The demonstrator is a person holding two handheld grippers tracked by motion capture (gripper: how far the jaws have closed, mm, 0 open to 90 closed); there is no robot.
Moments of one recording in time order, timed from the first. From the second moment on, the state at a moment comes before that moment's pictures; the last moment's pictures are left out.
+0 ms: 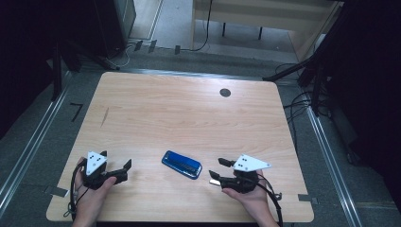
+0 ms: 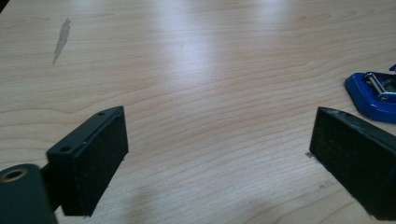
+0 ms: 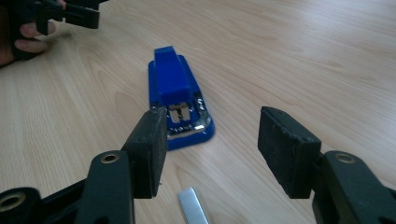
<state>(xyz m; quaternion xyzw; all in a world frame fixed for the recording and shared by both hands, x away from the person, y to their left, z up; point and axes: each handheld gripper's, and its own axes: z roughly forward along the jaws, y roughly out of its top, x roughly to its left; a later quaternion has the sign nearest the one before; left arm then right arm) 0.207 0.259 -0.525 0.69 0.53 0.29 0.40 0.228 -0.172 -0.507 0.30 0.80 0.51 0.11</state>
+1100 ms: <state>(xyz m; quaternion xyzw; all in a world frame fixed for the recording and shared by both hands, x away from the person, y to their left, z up) 0.205 0.244 -0.526 0.70 0.52 0.28 0.41 0.257 -0.099 -0.533 0.20 0.87 0.45 0.09</state>
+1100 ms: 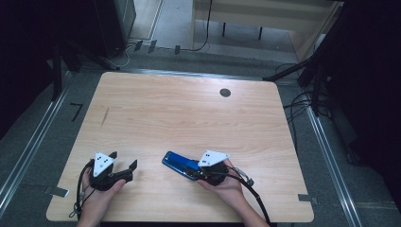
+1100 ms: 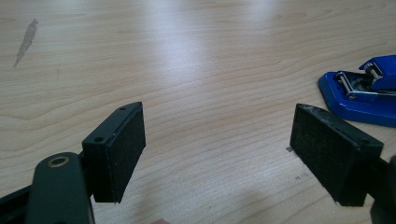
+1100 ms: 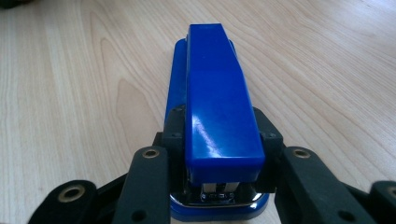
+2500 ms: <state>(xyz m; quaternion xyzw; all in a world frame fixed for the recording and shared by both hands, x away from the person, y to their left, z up) 0.193 0.148 -0.531 0.79 0.41 0.14 0.43 0.230 -0.148 -0.536 0.27 0.84 0.46 0.06</state>
